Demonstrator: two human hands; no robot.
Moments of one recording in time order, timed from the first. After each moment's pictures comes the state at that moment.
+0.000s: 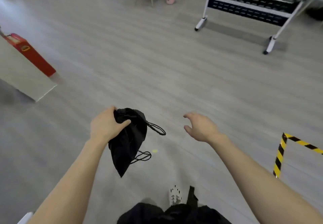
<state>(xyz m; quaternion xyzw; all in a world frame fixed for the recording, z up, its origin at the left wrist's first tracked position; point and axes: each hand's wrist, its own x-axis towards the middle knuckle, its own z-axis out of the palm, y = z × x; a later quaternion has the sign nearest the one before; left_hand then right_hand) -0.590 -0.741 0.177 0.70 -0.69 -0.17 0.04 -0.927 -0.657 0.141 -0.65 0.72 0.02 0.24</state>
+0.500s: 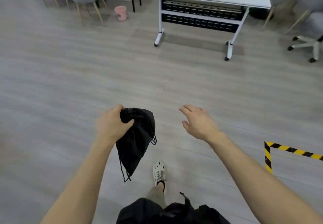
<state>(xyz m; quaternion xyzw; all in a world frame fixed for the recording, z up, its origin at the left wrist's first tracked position) -0.879 -1.081 0.165 0.56 -0.81 -0.17 0.08 -1.166 -0.924 0.139 -0.61 0.78 -0.02 0.13</state>
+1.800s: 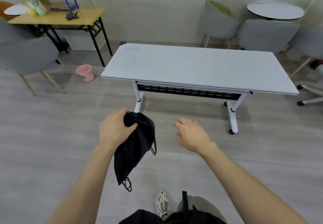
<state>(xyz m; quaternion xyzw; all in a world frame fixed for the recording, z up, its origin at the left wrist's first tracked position) -1.603 -1.960 0.213 0.45 -0.87 -0.16 0.12 -1.828 -1.775 0.163 -0.57 0.82 0.00 0.08</state>
